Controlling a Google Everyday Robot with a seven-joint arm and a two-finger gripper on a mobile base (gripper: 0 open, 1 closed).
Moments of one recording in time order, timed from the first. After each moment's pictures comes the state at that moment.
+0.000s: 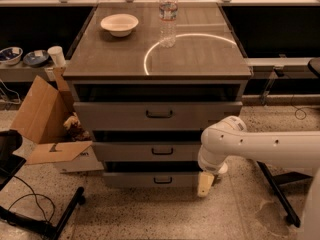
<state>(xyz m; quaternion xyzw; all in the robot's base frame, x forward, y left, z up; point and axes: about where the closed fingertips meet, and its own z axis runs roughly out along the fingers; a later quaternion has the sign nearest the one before) 0.532 -0.171 0.493 -0.63 0.78 -0.01 0.07</state>
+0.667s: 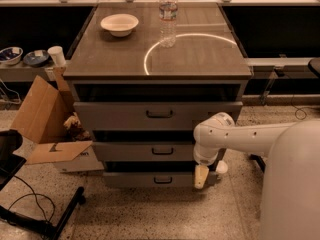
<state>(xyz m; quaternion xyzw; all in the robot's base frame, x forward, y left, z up) 0.579 -0.172 0.454 -0.63 0.77 -0.02 0.06</state>
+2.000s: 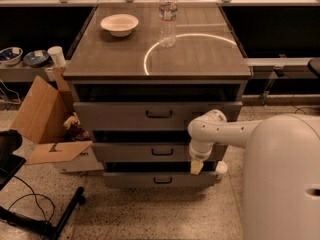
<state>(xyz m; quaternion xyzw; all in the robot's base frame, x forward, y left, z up) 0.608 -0.164 0.427 -0.63 0.78 -0.02 0.04</state>
